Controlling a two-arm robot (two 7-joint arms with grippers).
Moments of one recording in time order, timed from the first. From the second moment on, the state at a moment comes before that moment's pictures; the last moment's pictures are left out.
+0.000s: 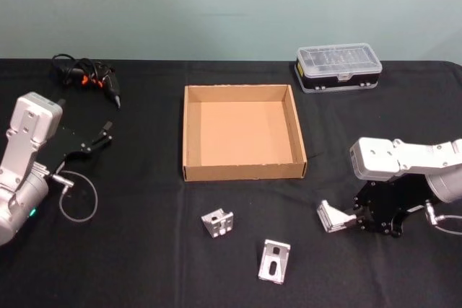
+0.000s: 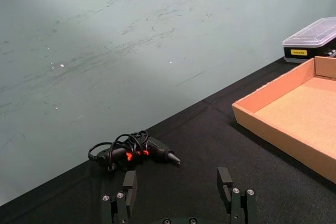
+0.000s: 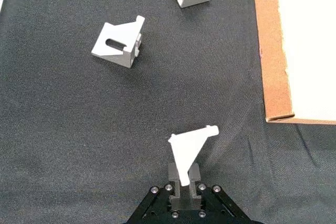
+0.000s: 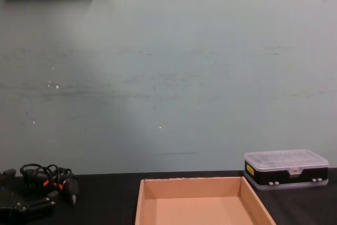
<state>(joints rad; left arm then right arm) -0.20 0.60 0.45 -1.41 -0.25 -0.12 0.03 0.69 0.85 -0.85 -1.45 0.02 0.13 1.08</state>
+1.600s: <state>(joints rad) -0.20 0.60 0.45 -1.41 -0.25 -0.12 0.03 0.61 0.54 -0.62 -1.40 0.41 0.43 0.61</state>
